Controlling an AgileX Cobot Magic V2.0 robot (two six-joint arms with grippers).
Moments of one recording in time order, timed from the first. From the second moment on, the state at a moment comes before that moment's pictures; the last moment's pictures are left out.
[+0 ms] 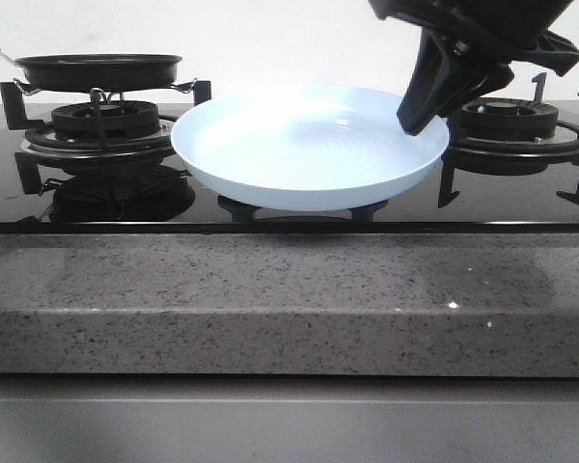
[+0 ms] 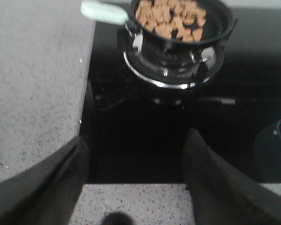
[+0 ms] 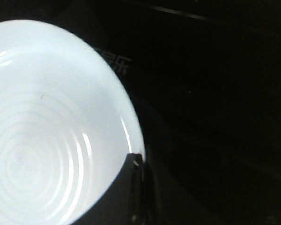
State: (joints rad) left arm -0.06 0.86 -0.94 -0.08 0.80 0.00; right arm 0.31 1.55 -1.20 0.41 0.66 -0.18
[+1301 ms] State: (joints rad) left arm 0.32 1.74 -1.33 -1.27 0.76 0.62; right arm 0.31 1.55 -1.20 0.41 0.66 -0.18
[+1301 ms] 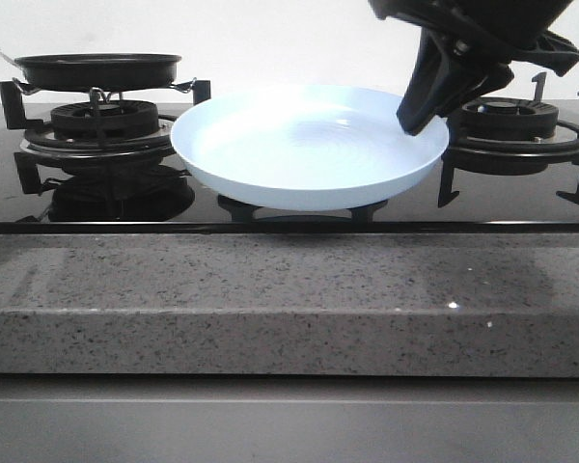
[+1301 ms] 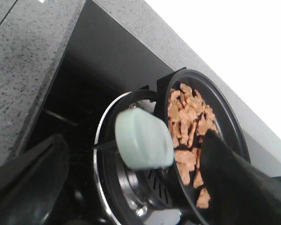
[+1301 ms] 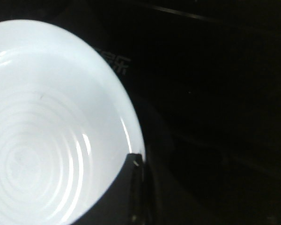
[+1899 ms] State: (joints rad) left arm 0.32 1.87 -1.37 -1.54 0.83 0.70; right arm 0.31 1.55 -1.20 0.41 0.66 -0.18
